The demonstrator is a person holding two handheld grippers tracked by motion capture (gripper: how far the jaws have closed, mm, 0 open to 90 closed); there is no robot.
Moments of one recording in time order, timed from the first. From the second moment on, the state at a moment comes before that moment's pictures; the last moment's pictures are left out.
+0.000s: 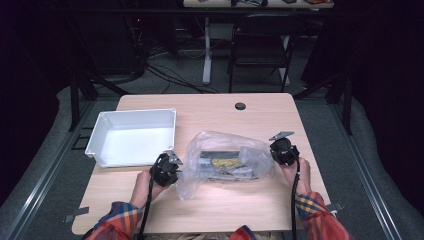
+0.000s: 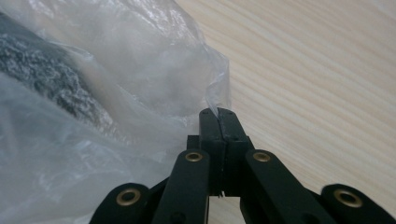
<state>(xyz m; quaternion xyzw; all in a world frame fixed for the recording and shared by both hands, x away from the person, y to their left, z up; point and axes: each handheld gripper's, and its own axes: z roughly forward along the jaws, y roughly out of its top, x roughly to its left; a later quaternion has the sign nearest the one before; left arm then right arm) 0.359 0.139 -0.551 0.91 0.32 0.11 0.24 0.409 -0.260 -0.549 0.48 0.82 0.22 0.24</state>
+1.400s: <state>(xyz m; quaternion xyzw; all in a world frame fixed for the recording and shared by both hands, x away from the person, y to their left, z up) 0.347 0.210 -0.466 0.85 0.38 0.12 0.36 0.397 -0.257 -0.525 0.46 0.82 0.28 0.19</state>
